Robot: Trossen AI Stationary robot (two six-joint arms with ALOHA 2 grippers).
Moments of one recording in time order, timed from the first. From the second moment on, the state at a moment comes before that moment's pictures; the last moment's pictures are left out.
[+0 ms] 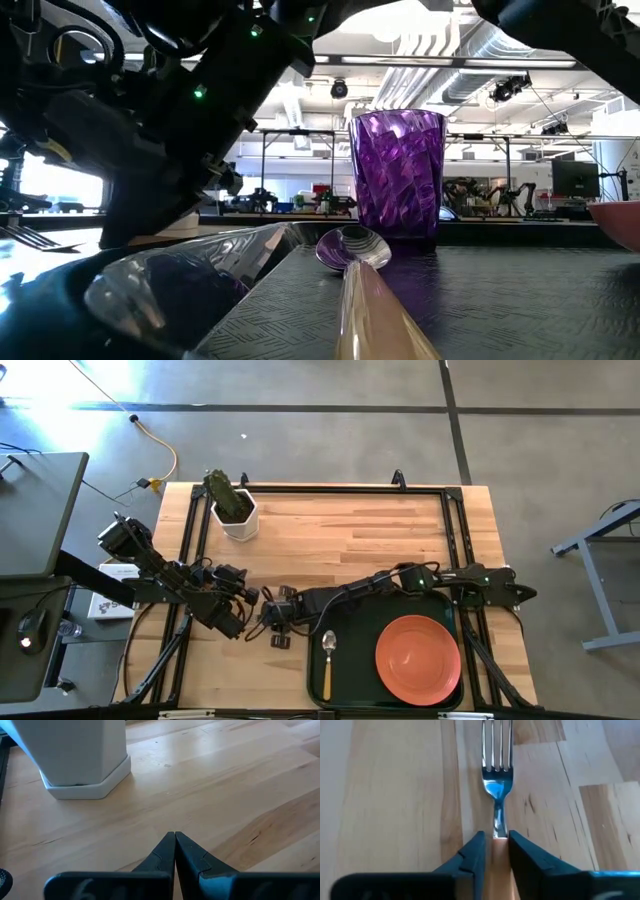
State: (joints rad) left arm -0.65 1.49 0.59 -0.97 -0.97 -1.93; right arm 0.21 2.63 2.24 -0.61 0.12 0.27
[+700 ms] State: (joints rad) left arm -0.65 1.49 0.59 -0.89 -1.07 -1.79; right arm 0.25 2.57 2.33 -0.80 0.25 0.19
